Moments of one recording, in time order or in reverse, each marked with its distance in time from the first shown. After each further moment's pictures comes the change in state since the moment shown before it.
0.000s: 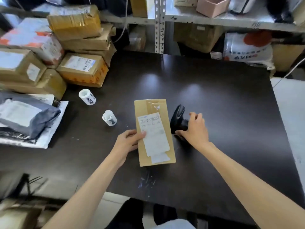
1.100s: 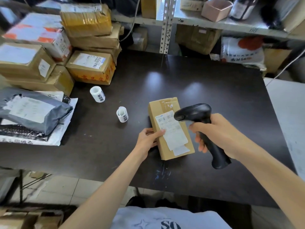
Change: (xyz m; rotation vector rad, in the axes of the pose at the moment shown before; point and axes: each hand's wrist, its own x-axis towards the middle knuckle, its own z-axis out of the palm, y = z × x) left_hand 0.010 -0.019 0.002 -0.121 -0.020 -0.117; right_hand -0.111 -0.093 -0.112 0.709 -0.336 0.158
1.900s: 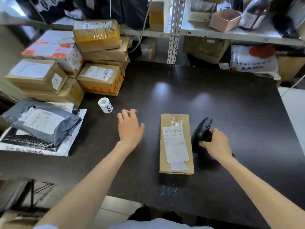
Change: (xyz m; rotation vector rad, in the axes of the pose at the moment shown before) left_hand 0.027 0.080 -0.042 1.324 0.649 0.602; right_hand 0.114 0.101 0.003 -0.540 0.392 0.027
